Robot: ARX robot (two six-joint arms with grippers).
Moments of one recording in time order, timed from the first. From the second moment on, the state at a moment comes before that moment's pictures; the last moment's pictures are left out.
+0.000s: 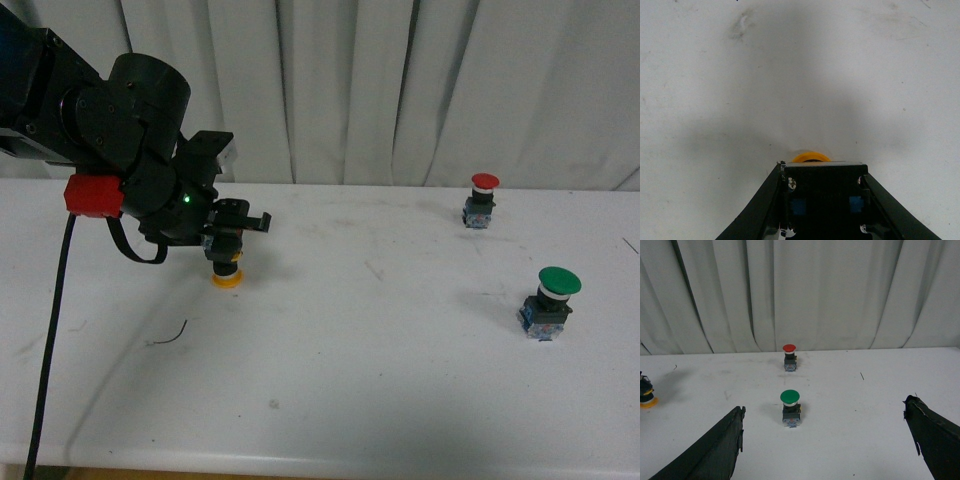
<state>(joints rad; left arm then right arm) -0.16 2.30 1.53 -0.09 0.07 0.06 0.00 0.00 0.01 0.00 0.00 0.00</state>
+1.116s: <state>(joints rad) -0.29 1.39 0.62 0.30 0.22 -0.27 0.00 0.00 0.01 0.00 0.00 0.00</state>
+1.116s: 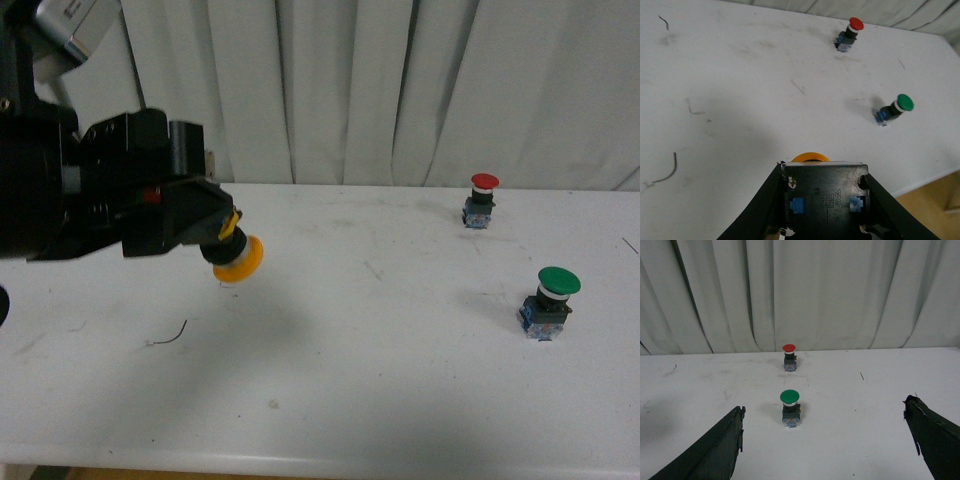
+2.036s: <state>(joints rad) -0.33 1.57 0.49 1.23 0.52 -0.99 0.00 0.00 0.01 0.00 0.00 0.00</state>
